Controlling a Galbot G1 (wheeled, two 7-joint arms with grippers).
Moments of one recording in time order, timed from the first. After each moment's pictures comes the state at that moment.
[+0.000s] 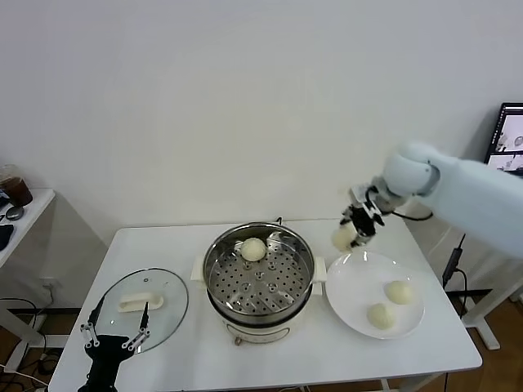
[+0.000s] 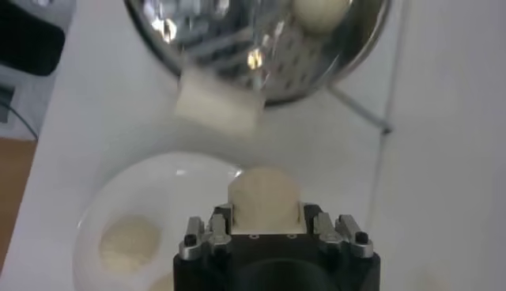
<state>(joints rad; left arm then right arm) 1.79 -1.35 -0.73 -2.07 0.08 -0.25 -0.08 0.63 0.80 -1.20 1.55 0.30 -0.38 -1.12</state>
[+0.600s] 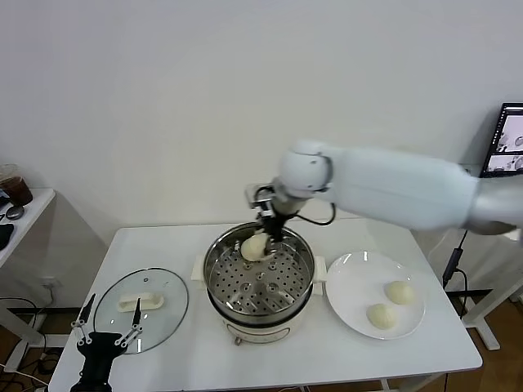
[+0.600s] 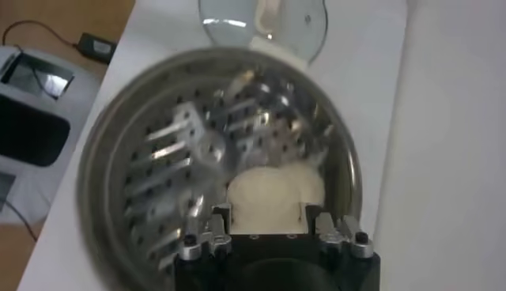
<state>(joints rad) 1.78 -1.35 -0.76 -2.05 0.10 -0.27 -0.10 0.59 1.23 -1.27 1.42 0.51 -0.63 -0.94</state>
